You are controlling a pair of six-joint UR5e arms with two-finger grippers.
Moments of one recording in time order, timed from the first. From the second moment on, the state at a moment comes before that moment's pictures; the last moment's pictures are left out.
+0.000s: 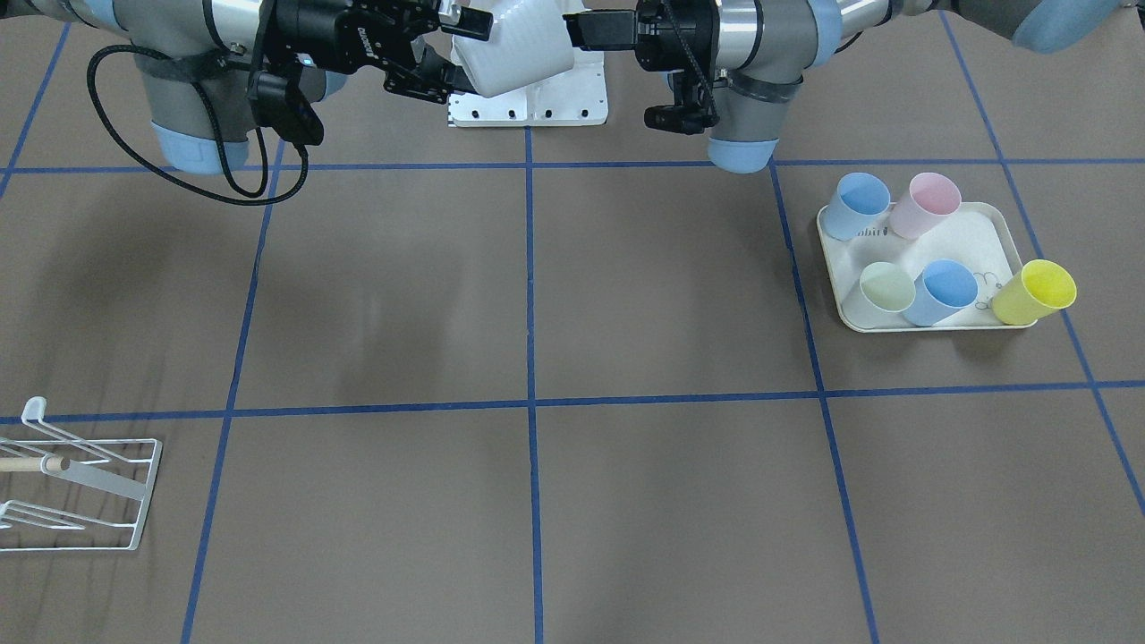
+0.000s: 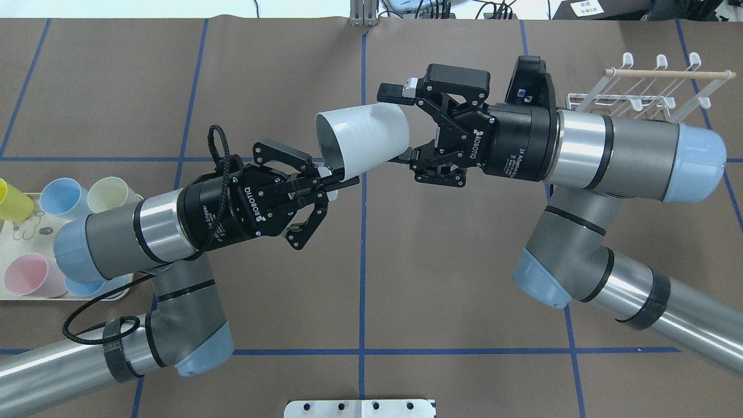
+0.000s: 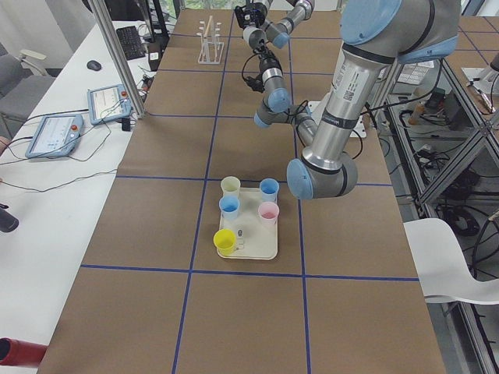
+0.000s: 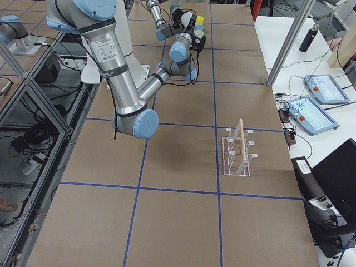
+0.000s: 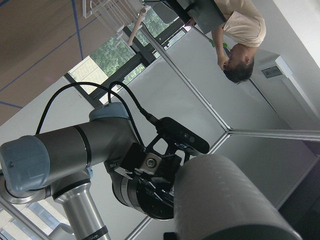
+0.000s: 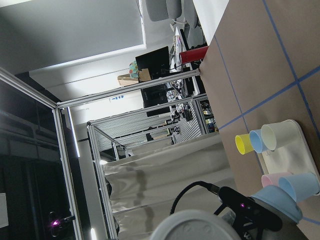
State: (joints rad) left arm -0.46 -2.10 -1.62 -3.52 -1.60 -2.72; right arm 0.65 -1.09 1.75 0.05 1.85 2.25
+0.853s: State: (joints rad) left arm -0.45 -2.10 -1.62 -3.52 -1.56 -2.72; right arm 0.62 -1.09 1.76 0.05 1.82 2.28
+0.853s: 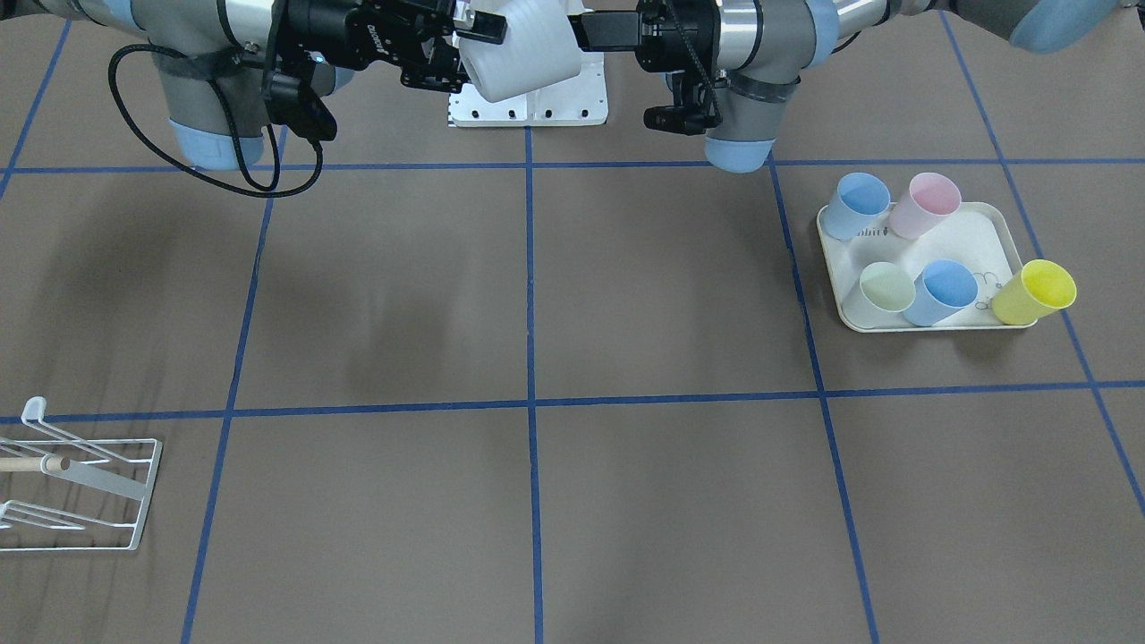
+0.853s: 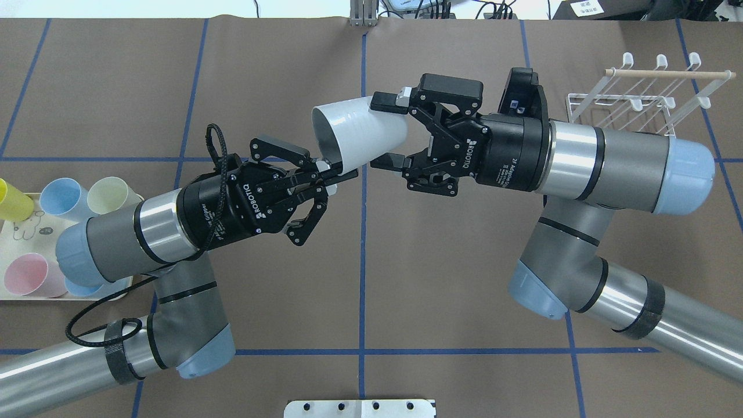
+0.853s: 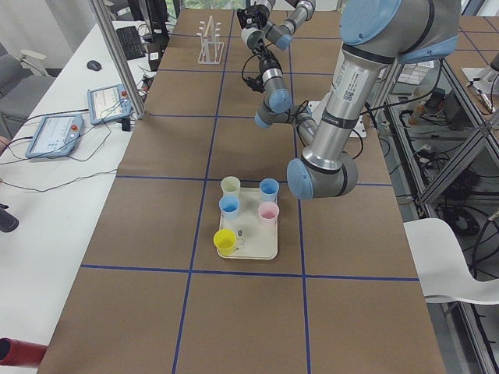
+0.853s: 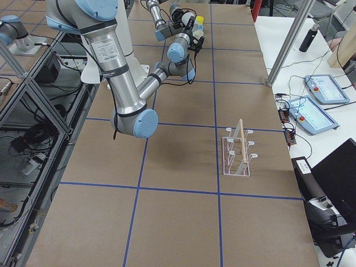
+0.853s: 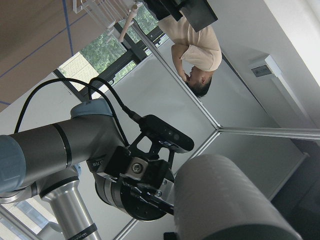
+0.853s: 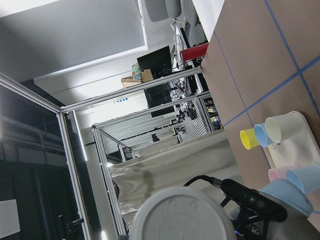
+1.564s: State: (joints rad) left arm -0.49 -2.03 -1.66 -3.52 -1.56 -2.70; right arm 0.66 -1.13 1.76 0.09 1.79 2.28
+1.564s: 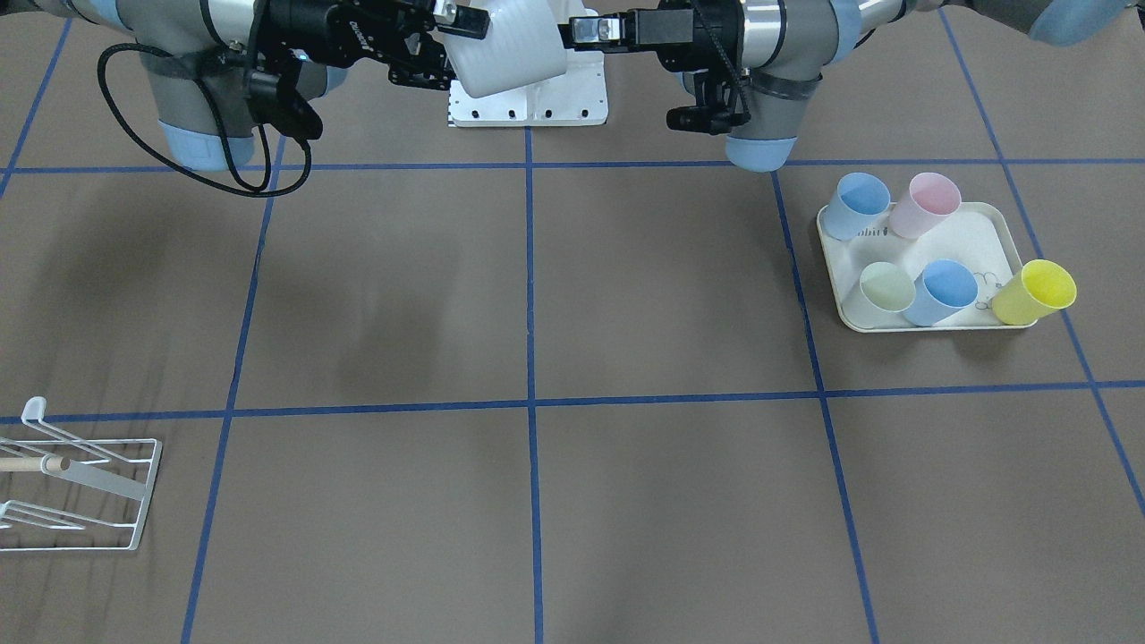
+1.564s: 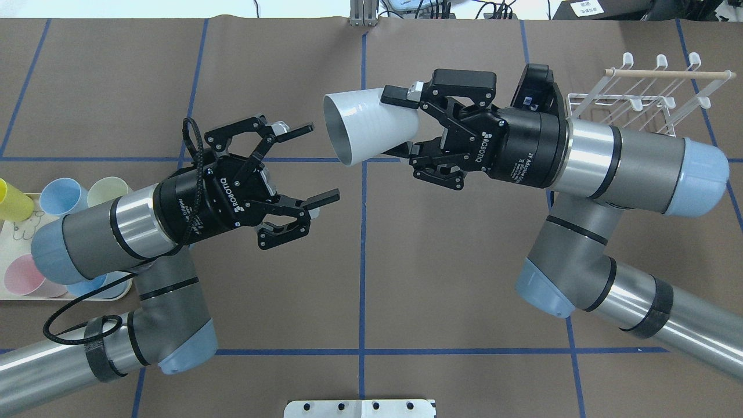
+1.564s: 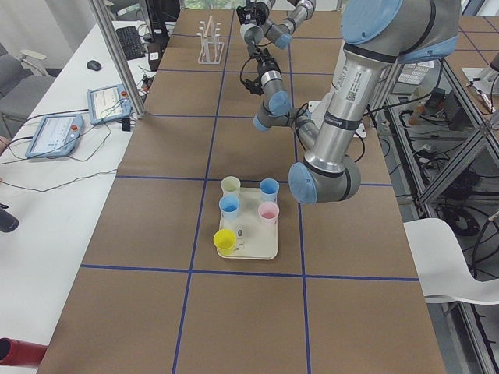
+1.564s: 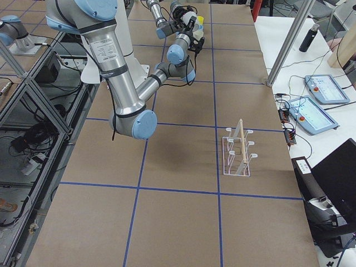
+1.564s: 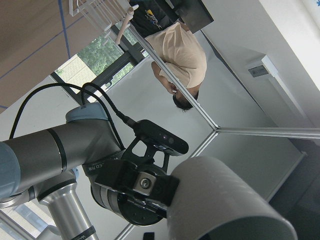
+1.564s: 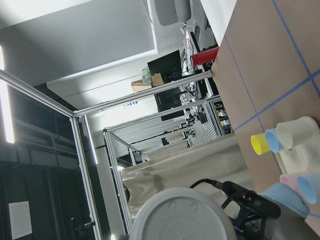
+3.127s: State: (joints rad) left arm -0.50 -1.98 -1.54 -3.49 -1.56 -2.44; right arm 1.10 -1.60 1.78 -0.57 1.82 1.00
